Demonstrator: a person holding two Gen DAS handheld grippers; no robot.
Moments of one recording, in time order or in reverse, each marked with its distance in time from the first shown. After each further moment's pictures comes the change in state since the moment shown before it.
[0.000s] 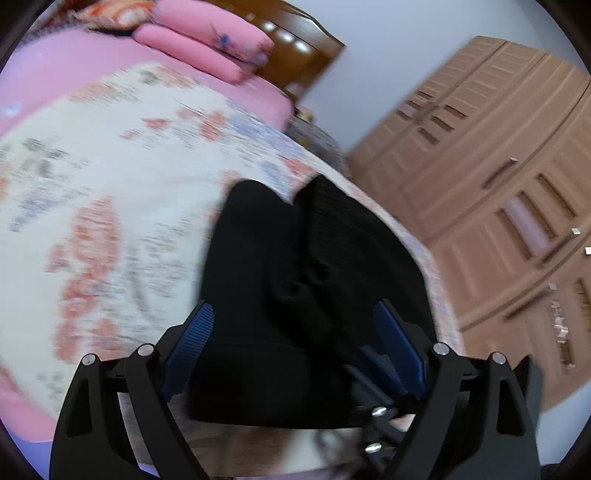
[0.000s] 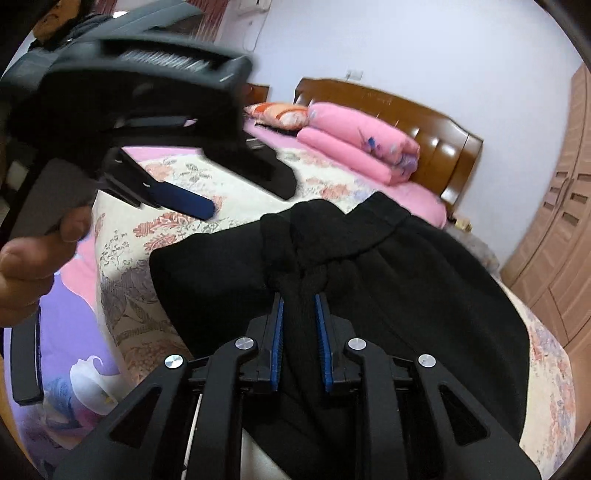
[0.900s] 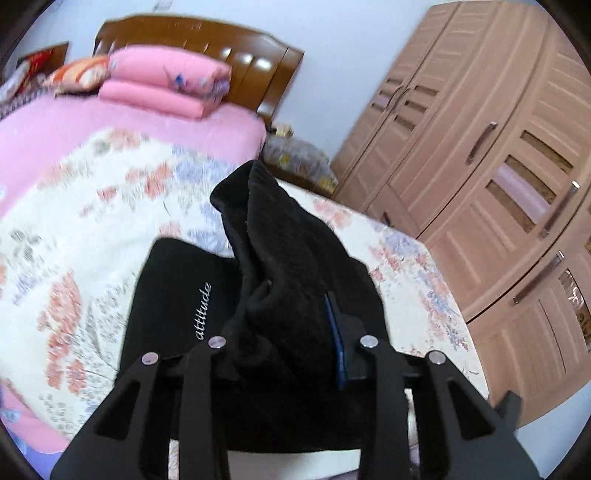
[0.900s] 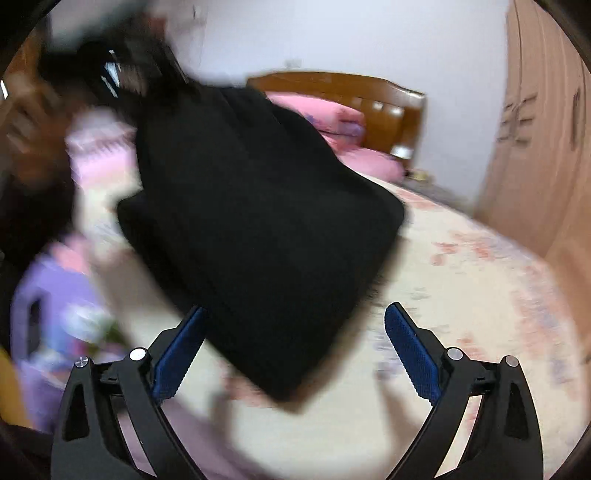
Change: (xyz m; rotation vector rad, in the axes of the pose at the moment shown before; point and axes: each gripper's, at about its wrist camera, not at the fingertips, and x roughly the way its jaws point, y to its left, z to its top) left arm -0.004 -0.123 0.007 0.202 -0.090 0.117; right arm -0.082 -0.094 -0.095 0.196 0.072 -0.117
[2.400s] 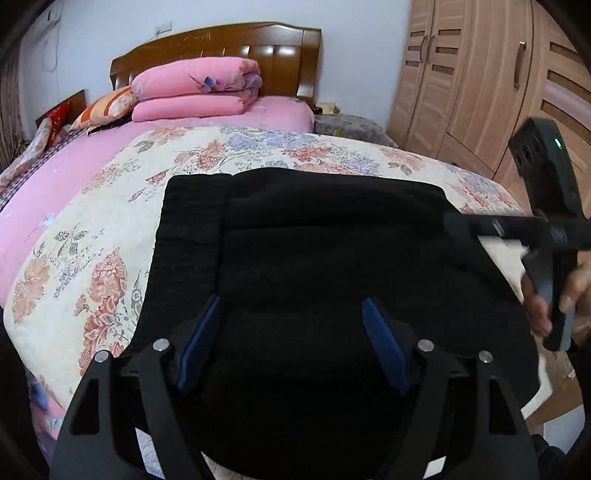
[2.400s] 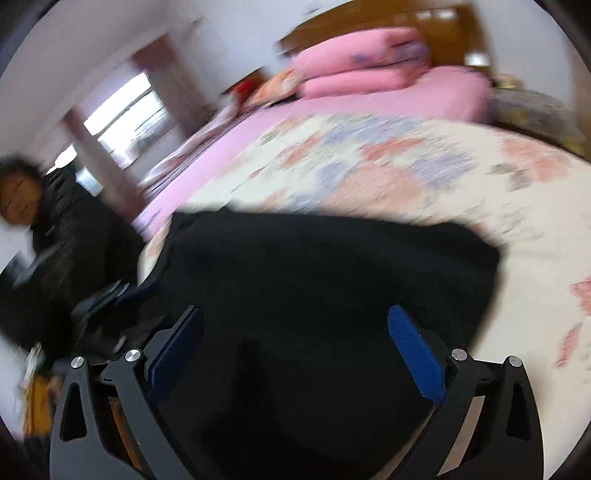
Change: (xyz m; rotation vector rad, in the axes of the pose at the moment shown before) left arm 0.046 0.028 -0.073 0.176 0.069 0.318; right arm 0.147 -0.086 0.114 0.315 0.205 0.565
